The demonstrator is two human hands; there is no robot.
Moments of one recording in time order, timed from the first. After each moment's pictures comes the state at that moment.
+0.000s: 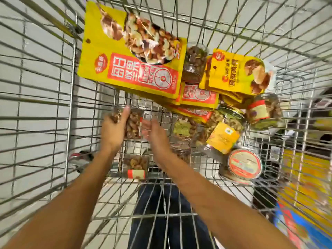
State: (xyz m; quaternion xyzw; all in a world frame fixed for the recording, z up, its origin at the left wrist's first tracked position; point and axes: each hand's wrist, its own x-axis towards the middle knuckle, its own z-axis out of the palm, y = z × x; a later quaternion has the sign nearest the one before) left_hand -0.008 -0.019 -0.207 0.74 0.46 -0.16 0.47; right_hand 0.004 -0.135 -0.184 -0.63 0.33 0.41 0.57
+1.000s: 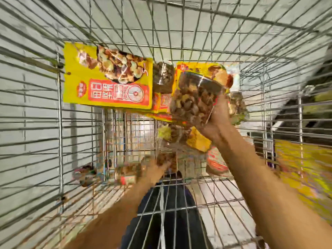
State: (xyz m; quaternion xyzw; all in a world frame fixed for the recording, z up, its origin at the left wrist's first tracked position) left_hand -0.064 -0.152 -0.187 0.69 0.31 -0.53 0.39; right_hand 0.087 -0.296 -0.097 -0.36 0.40 0.23 0.81
